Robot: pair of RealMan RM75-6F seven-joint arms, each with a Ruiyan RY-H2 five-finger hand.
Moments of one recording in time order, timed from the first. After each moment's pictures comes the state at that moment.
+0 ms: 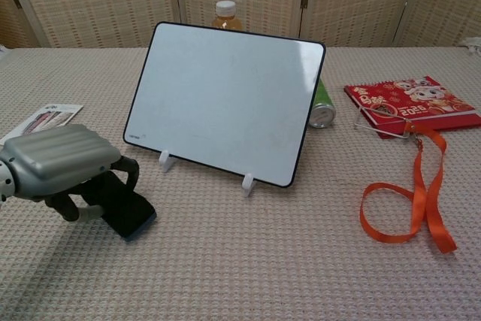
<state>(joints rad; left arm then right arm) -0.59 -1.45 -0.01 -1.71 1.23 1.01 0.80 0.07 -1.05 -0.09 -1.77 -1.68 1.37 -0.26</state>
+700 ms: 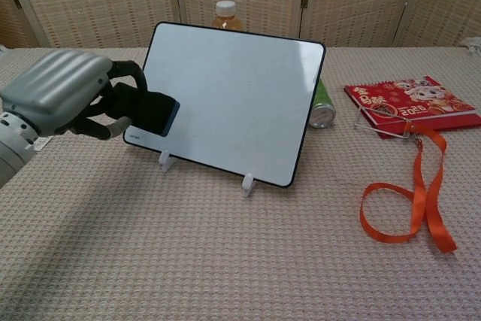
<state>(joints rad) -0.54 -1.78 -0.15 -1.27 1.49 1.41 0.48 0.07 -1.04 -0.10 -1.78 -1.69 1.39 -0.25</state>
